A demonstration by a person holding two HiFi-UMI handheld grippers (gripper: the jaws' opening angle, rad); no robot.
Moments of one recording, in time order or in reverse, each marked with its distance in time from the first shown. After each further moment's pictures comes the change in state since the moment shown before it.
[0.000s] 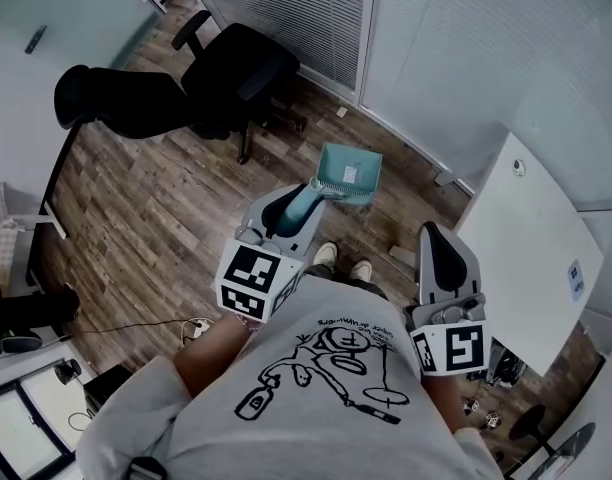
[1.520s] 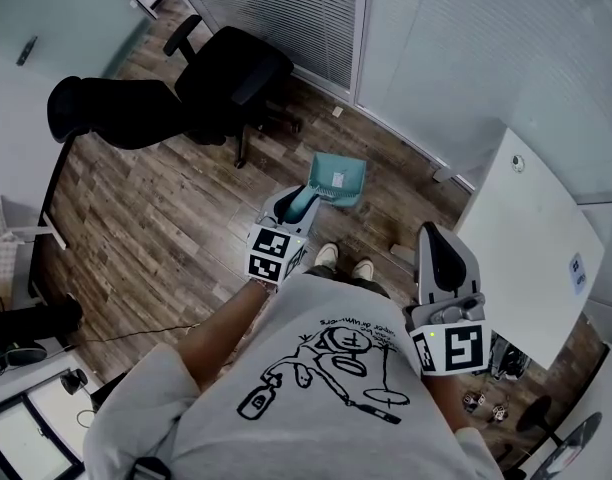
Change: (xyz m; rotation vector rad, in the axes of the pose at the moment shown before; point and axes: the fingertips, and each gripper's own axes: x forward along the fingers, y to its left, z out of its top) left arm 0.079 0.045 -0.115 0.008 0.048 -0.004; right arm 0.009 -0.002 -0.002 0.003 0.010 -0.034
